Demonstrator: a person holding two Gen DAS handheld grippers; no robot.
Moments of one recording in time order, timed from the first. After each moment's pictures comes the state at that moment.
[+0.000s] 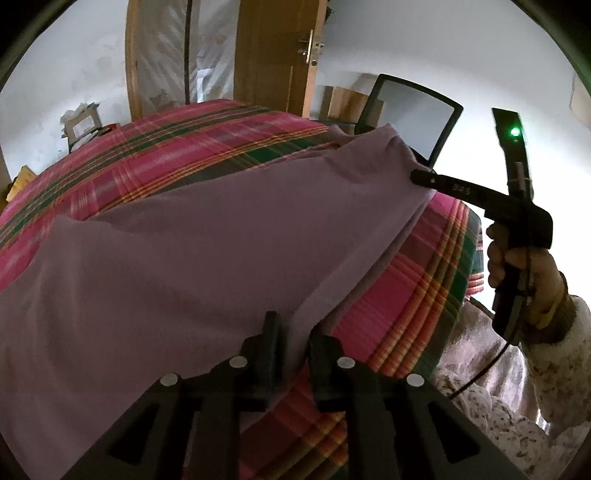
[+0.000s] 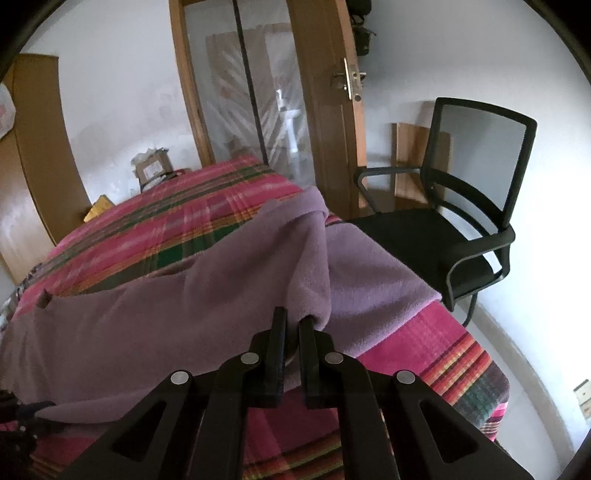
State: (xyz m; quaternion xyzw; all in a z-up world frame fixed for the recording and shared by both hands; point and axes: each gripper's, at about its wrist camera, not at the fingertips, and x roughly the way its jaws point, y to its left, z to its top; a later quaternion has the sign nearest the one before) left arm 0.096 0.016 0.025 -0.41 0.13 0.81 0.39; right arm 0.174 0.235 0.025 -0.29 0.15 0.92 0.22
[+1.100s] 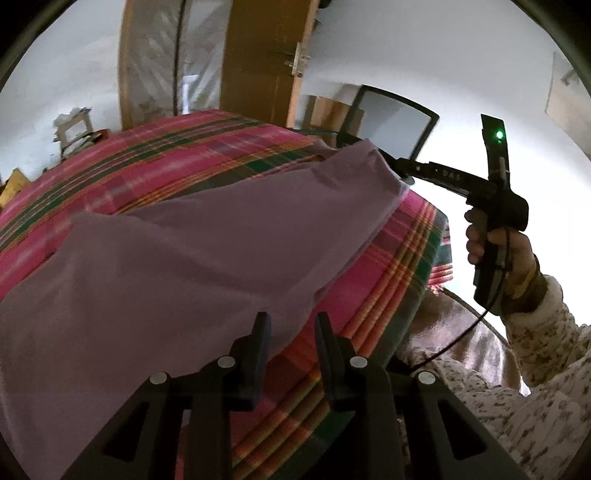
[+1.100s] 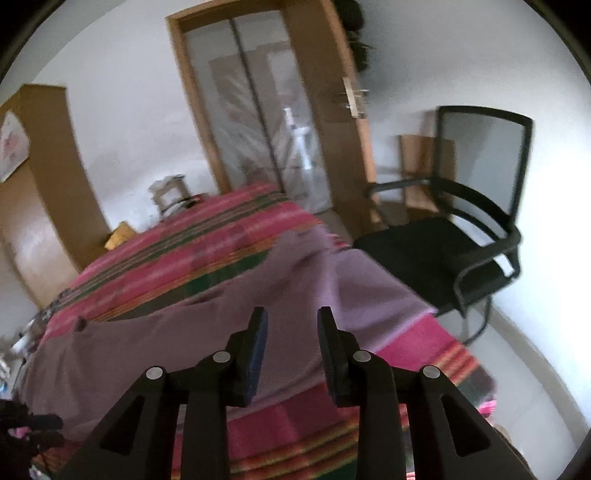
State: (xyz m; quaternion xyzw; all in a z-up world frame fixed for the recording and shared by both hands) left arm 0.113 -0.039 0.054 -0.40 0.11 0.81 0.41; right arm 0.196 0.230 0.061 -0.25 0.18 0.94 0.17
